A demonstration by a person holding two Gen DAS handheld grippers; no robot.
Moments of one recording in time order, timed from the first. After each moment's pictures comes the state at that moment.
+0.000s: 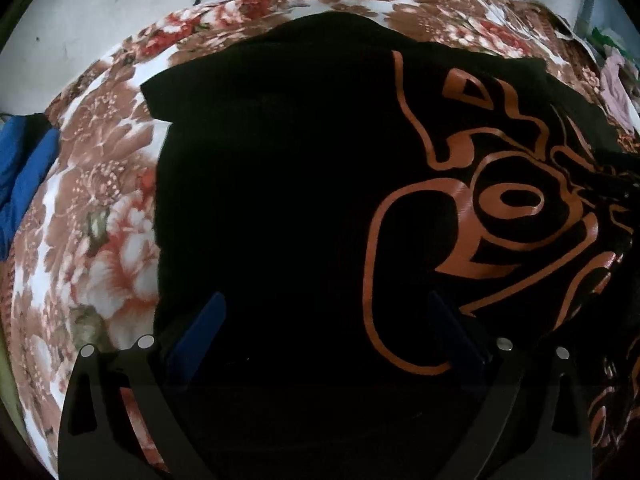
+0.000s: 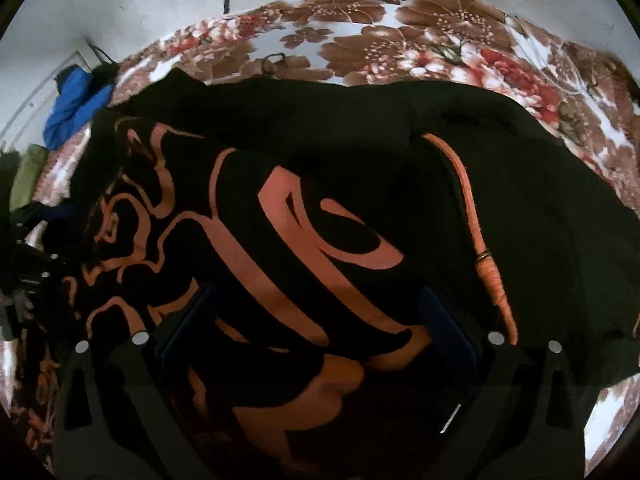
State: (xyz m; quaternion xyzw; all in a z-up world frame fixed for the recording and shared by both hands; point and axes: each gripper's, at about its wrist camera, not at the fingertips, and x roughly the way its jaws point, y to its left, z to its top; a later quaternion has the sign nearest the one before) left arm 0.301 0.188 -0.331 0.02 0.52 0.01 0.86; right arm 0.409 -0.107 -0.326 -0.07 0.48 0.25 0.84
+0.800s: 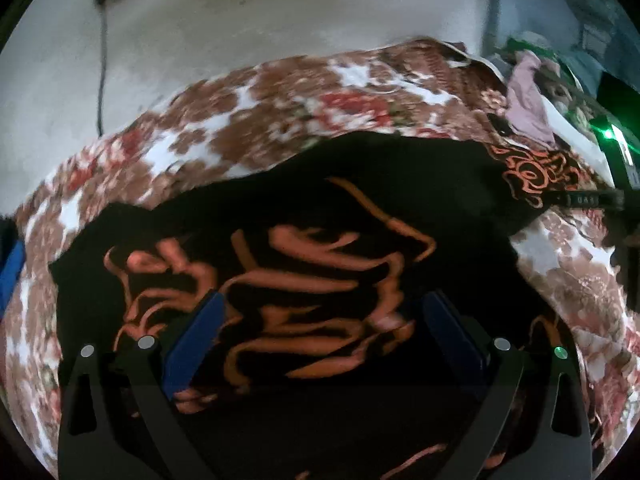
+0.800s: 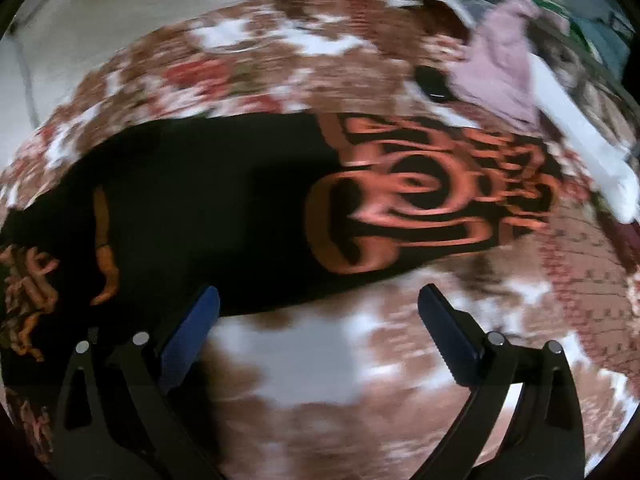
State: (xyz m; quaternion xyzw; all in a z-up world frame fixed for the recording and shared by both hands) left arm 0.300 -0.074 -0.237 0.06 0.40 -0.08 0.91; right arm 0.399 -0.416 -0.281 0.04 0.49 -0.06 0.87
